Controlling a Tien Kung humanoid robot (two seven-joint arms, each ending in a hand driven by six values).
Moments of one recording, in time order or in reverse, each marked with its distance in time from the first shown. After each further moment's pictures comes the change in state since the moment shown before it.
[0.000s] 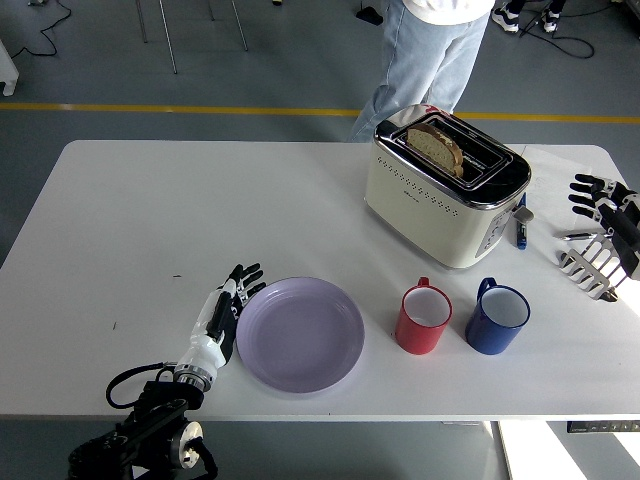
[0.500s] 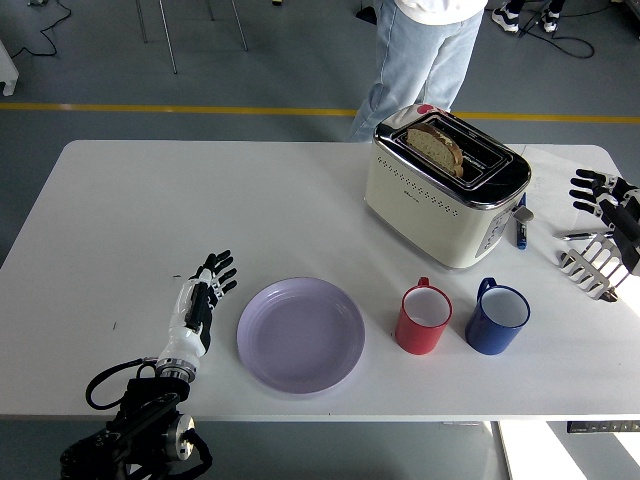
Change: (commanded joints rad) left arm 0.025 0.000 -0.112 -0.015 0.062 0.133 -0.055; right arm 0.012 -0.005 0.000 0.009 -0.002 -0.007 0.000
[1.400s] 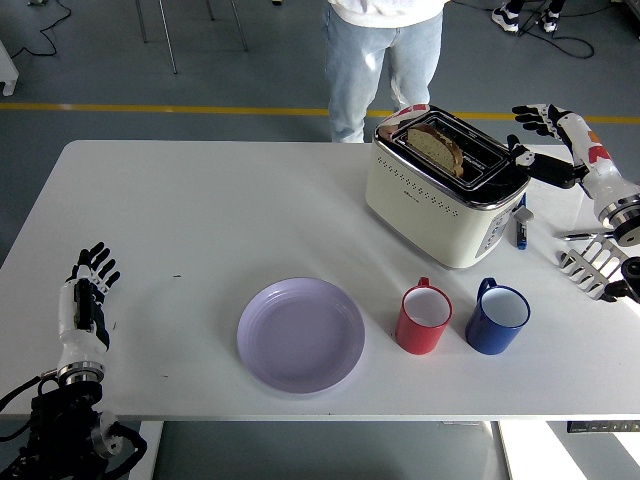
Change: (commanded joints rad) left arm 0.207 0.026 -0.526 -0.191 0.223 -0.002 0.080; right arm 0.301 0.041 -0.219 0.002 -0.603 -0.157 -0.105
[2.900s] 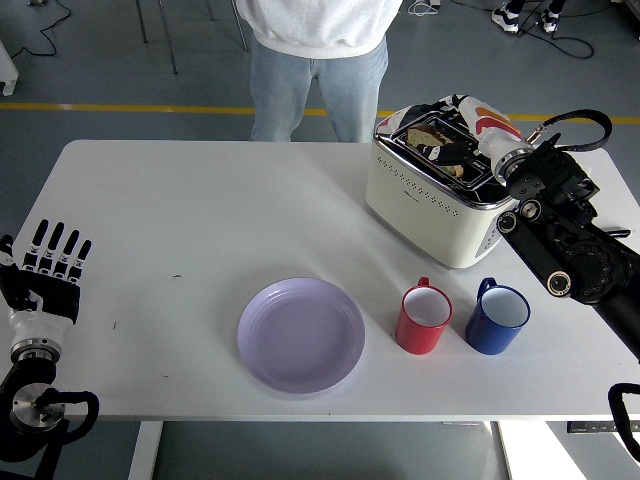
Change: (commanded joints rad) left arm 0.033 -0.026 -0.274 -0.193 -0.408 -0.288 0.288; right arm 0.326 0.260 -0.203 -0.382 -0.231 -0.027 -0.231
